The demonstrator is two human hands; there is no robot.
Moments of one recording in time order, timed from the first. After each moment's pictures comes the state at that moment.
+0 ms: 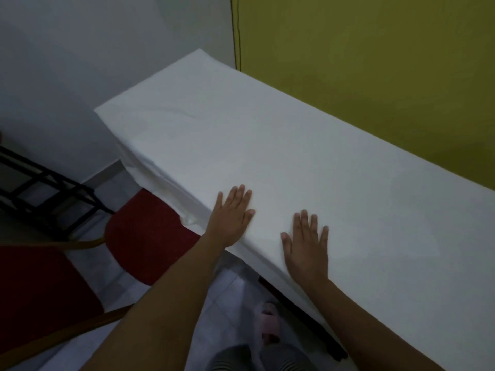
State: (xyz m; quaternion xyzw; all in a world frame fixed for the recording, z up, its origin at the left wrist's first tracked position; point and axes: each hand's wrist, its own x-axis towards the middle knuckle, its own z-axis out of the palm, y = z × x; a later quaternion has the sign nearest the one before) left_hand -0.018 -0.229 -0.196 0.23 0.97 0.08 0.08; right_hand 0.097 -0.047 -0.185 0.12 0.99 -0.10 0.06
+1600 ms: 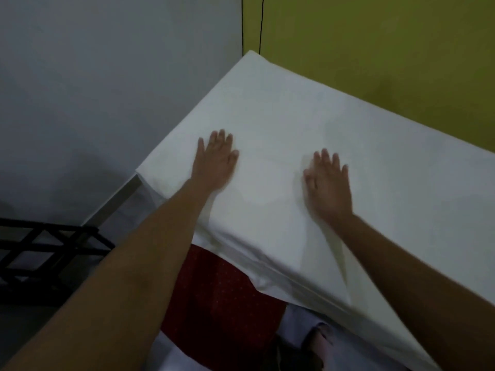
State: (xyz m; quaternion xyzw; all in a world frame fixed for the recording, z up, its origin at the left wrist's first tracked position) left_hand -0.429 -0.464 -0.179 0.23 0.97 0.07 0.03; right_hand -0.285 -0.243 -0.163 0.18 0.97 -0.13 0.00
